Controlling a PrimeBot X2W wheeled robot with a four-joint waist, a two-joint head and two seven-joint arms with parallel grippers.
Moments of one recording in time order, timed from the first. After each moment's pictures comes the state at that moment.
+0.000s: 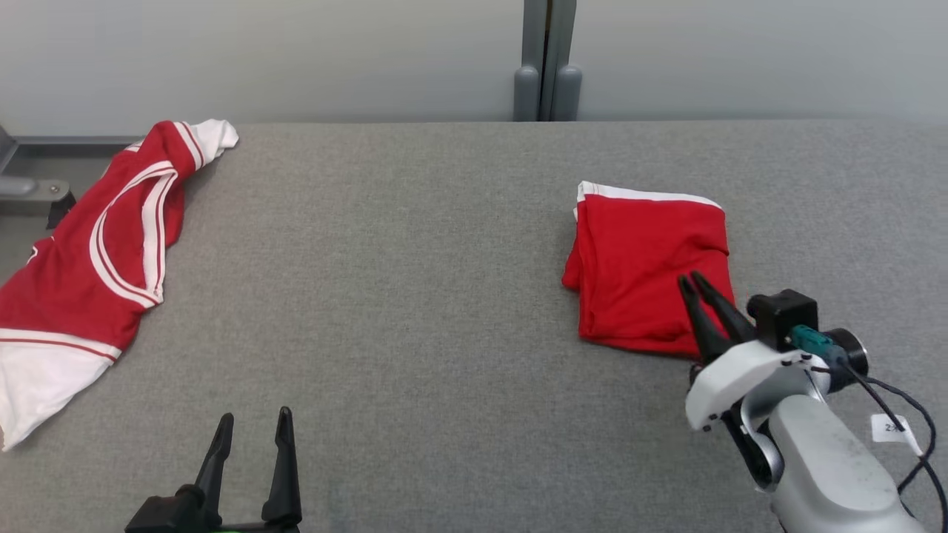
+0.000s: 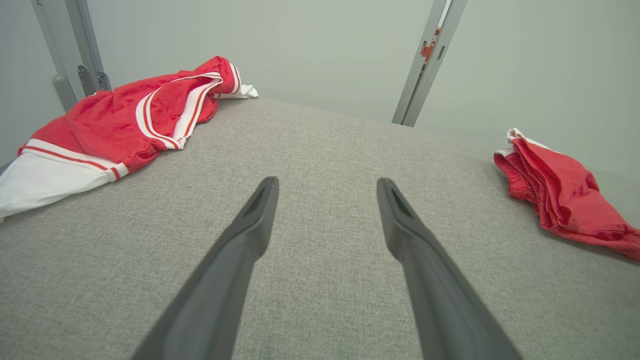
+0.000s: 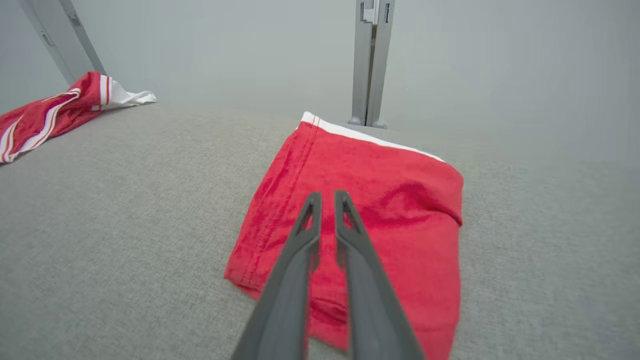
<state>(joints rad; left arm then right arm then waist) 0.13 0.05 -0.05 0.13 -0.29 -0.11 -0.26 -0.40 -0.17 0.27 0.66 0.25 0.13 -0.26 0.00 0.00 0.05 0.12</state>
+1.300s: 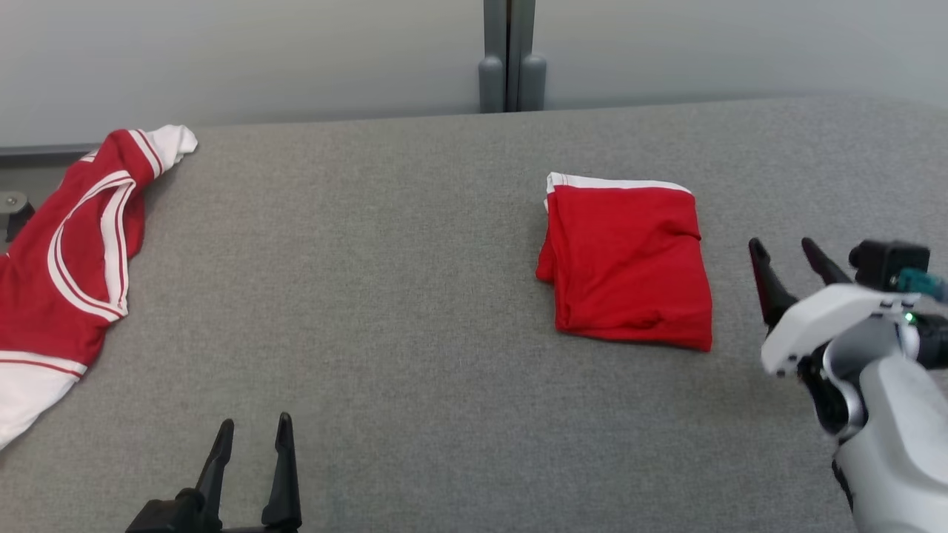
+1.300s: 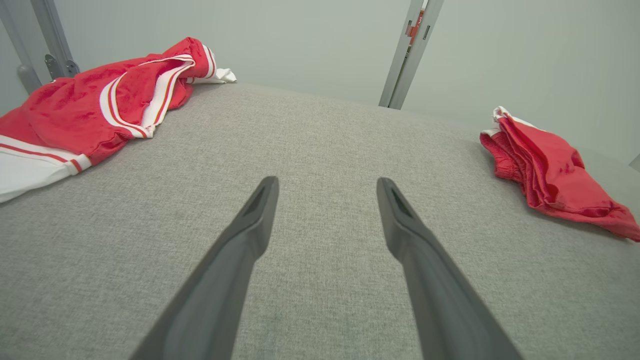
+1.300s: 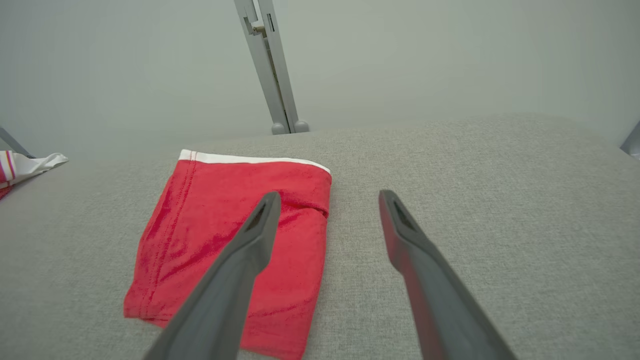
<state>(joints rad) 0.15 0.05 -0.04 0.14 -0.29 -0.12 -0.26 -0.34 -0.20 -0.01 0.44 0.31 0.13 0.00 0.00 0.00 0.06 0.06</state>
